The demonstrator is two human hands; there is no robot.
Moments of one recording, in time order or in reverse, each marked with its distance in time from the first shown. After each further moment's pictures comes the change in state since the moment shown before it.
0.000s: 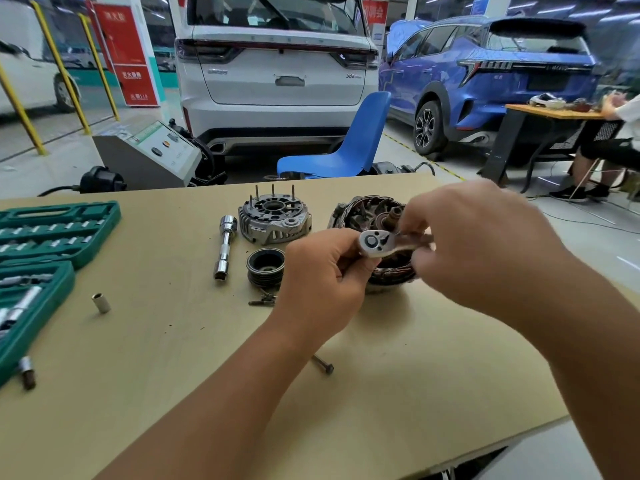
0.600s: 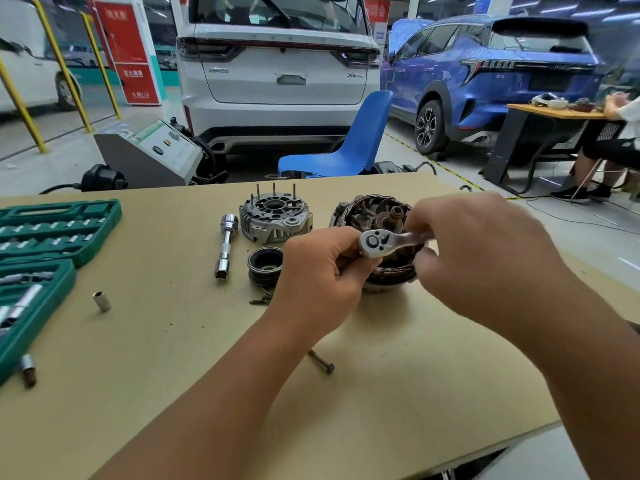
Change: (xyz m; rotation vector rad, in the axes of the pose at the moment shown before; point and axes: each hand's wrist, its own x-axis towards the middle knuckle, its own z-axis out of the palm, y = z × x) left_hand 0.003 -0.002 -0.005 -0.021 -0.048 -0.024; right_hand -0.005 0.001 0.013 0.038 0.050 0.028
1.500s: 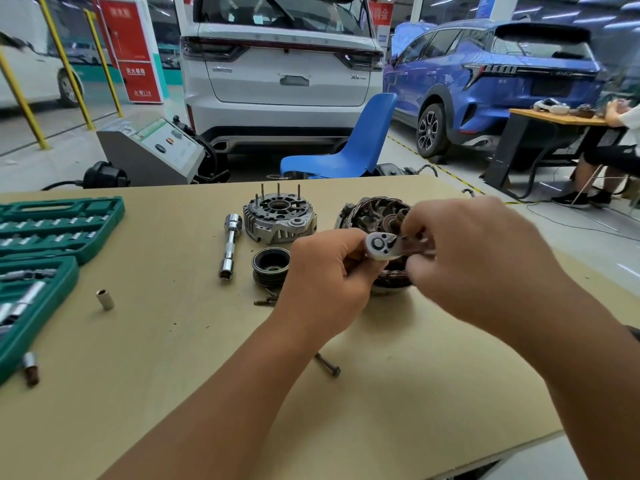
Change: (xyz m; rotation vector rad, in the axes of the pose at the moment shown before) left_hand 0.000 0.000 0.000 -0.007 -0.021 -0.037; right_hand 0.003 -0.007 0.007 0.043 -0.009 -0.020
